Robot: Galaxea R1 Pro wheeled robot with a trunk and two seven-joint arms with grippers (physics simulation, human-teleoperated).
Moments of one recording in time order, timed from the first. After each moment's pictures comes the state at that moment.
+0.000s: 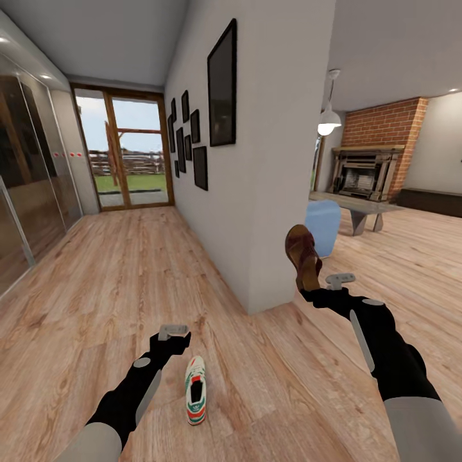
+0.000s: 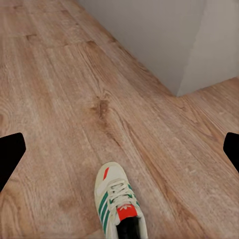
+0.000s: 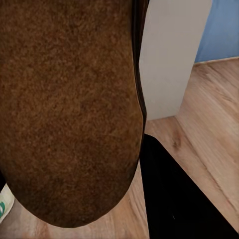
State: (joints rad) left arm -0.55 -0.05 -0.04 -0.72 0.02 0.08 -0.02; right arm -0.62 -0.12 -0.08 -1.28 0.06 0.67 0.31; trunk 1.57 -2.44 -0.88
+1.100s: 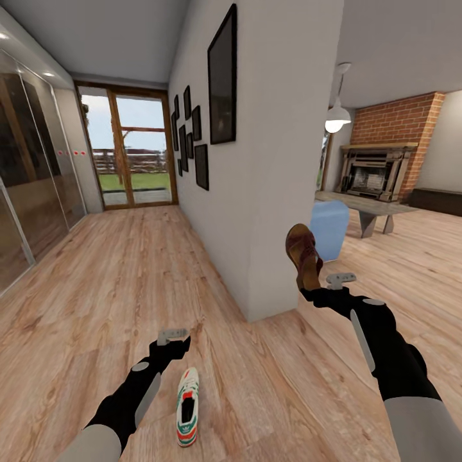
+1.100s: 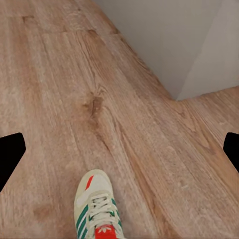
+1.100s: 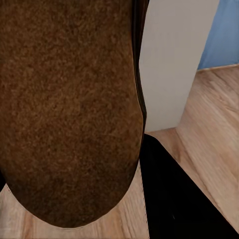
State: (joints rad) left arm -0.55 -0.05 -0.04 -0.68 0.10 0.08 -0.01; right arm -0.62 -0.12 -0.08 -1.28 0.06 0.67 0.31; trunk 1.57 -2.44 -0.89
